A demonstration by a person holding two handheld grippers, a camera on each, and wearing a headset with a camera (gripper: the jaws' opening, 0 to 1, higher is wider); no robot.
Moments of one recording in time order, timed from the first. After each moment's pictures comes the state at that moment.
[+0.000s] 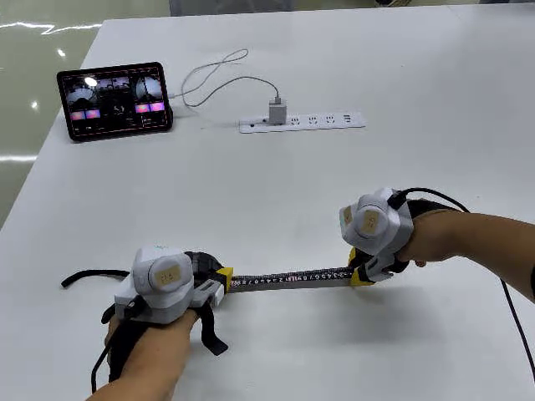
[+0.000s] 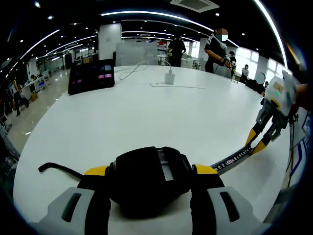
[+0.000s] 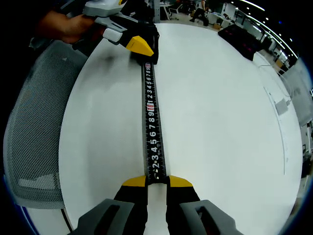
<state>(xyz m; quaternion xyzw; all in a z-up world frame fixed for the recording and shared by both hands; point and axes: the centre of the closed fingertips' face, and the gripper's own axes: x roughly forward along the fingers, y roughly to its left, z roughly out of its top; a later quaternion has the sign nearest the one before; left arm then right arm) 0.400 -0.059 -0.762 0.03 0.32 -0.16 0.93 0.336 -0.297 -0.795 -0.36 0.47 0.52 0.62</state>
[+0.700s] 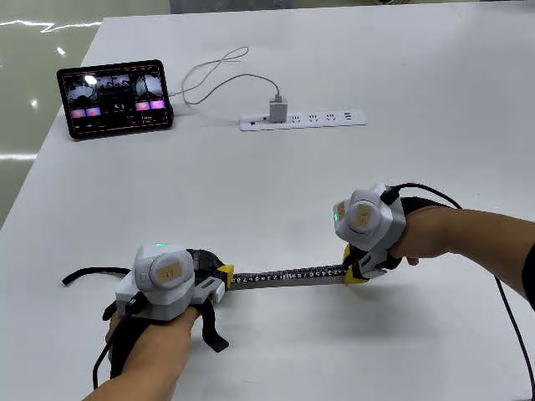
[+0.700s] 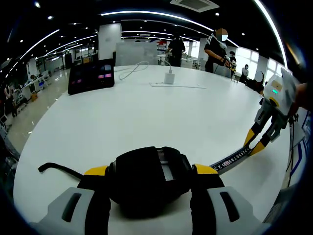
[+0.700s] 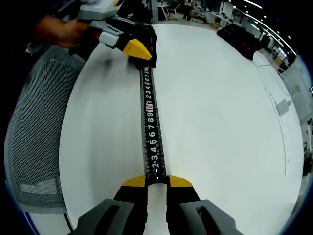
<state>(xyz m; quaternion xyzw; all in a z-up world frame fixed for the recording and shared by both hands) 0.400 -0.059 -0.762 0.03 0.32 -0.16 0.93 0.340 -0.286 -0.795 -0.36 0.47 0.52 0.62</state>
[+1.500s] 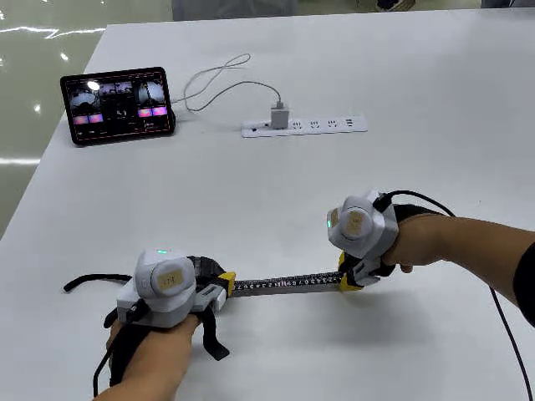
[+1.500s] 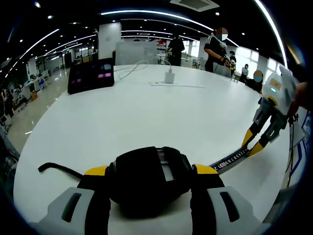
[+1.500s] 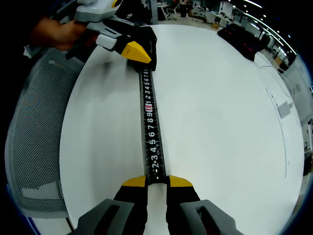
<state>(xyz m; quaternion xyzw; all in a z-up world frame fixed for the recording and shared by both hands) 0.400 -0.059 -0.762 0.03 0.33 -0.16 0.93 0.343 -0.276 -0.795 -0.35 0.47 0.52 0.62</state>
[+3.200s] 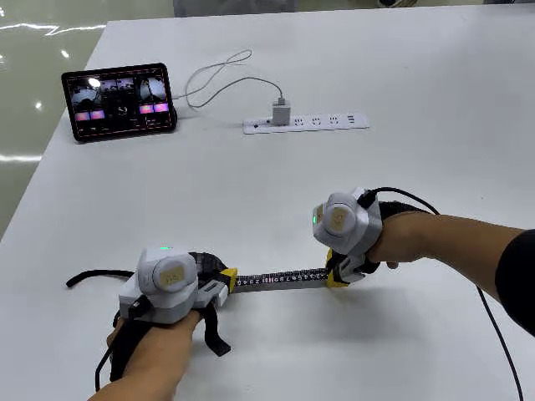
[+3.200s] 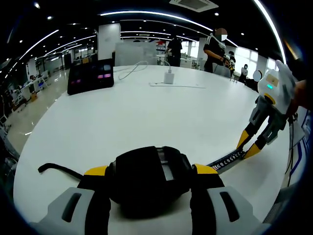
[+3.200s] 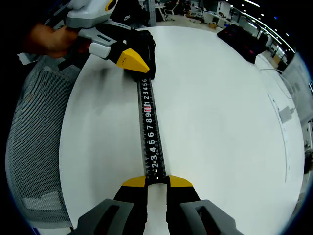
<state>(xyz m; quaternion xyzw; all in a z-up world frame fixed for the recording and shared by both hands) 0.399 -0.059 -0.763 0.03 0.32 -0.16 0.93 0.346 -0.253 -0.796 -0.34 0.47 0.51 0.63</state>
